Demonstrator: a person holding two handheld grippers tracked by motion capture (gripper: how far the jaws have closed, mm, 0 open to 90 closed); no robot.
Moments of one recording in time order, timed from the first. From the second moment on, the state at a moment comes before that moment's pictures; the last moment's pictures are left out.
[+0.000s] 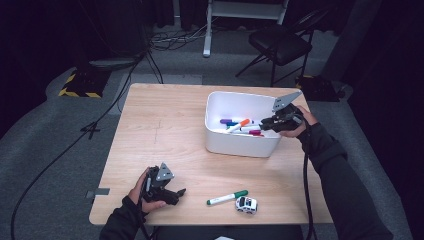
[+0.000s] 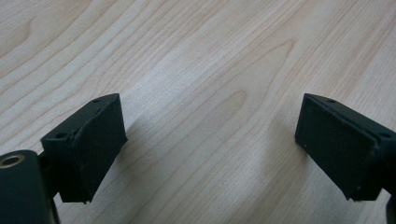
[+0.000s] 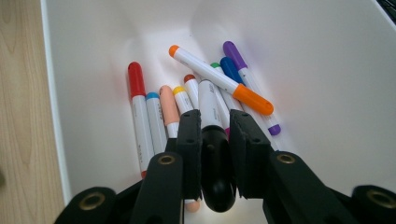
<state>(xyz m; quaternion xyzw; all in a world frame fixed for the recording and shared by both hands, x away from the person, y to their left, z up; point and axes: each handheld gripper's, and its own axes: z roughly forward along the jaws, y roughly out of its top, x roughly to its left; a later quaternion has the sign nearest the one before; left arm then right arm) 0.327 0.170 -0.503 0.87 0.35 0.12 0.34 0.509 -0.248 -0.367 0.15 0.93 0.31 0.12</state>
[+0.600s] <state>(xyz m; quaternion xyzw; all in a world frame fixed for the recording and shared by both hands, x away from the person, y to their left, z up) 0.327 0.170 -0.503 0.87 0.35 0.12 0.34 0.486 -0.257 -0.347 0.15 0.88 0.43 0.14</state>
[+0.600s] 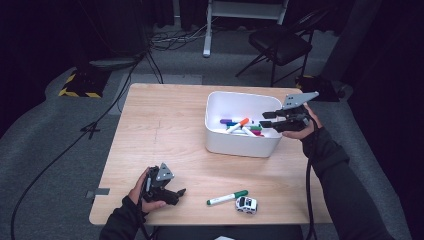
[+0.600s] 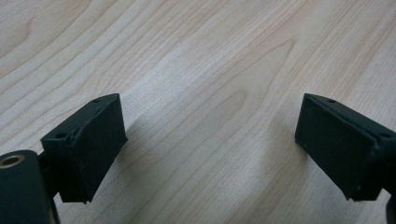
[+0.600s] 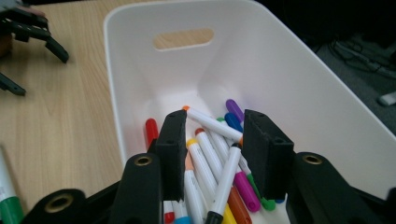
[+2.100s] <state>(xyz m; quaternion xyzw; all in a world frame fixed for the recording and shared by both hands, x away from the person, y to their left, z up) 0.327 0.170 -0.503 0.87 0.35 0.12 0.34 0.383 -0.156 -0.475 -0.05 0.91 0.40 -0.07</state>
